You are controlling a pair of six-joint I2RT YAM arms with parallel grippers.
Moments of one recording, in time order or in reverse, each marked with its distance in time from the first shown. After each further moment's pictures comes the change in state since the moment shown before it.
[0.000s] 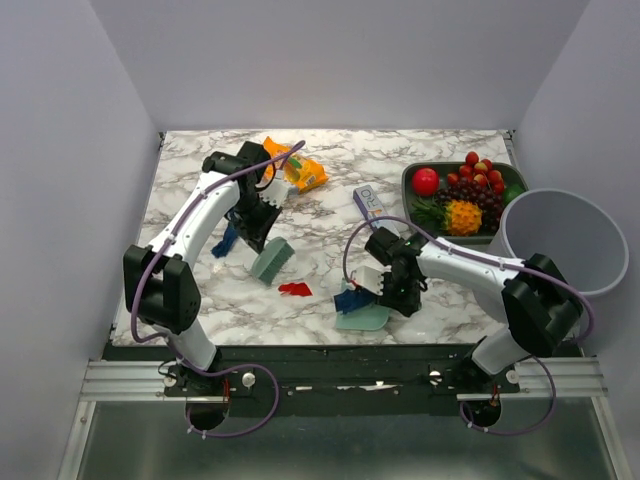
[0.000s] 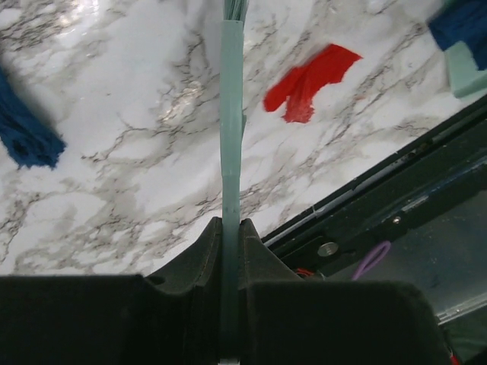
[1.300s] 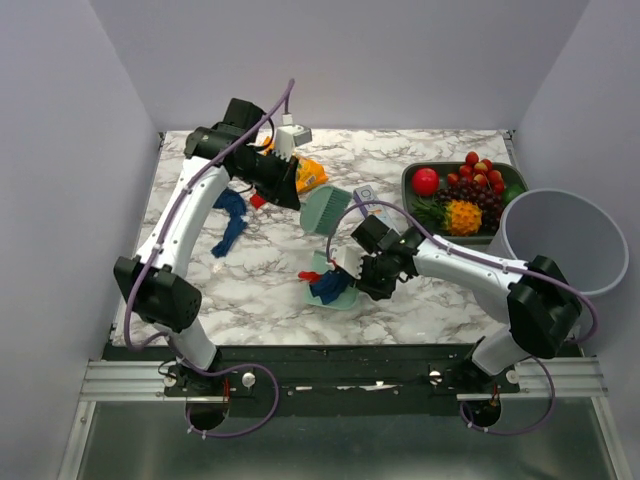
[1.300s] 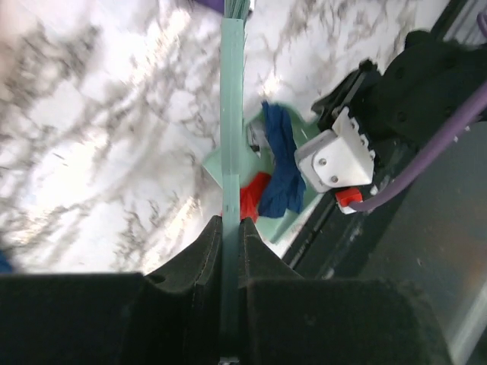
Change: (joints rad) left arm -0.005 0.055 0.298 0.075 0.480 -0.054; right arm 0.065 0.015 0.099 0.193 -0.048 0.122
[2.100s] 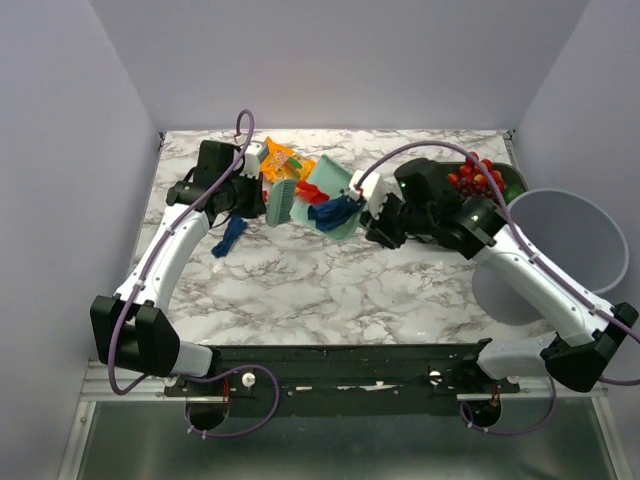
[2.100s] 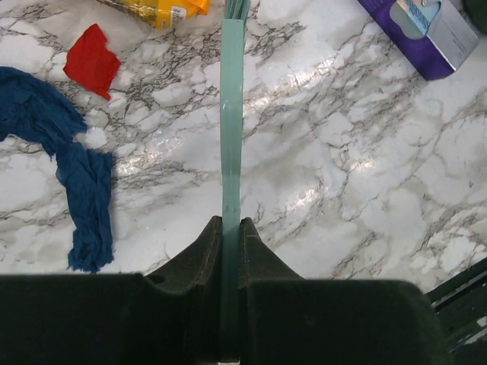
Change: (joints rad) left arm 0.110 -0.342 -0.545 0.523 -0.372 -0.210; right arm -0.051 -0.223 0.373 -0.079 0.006 0.147
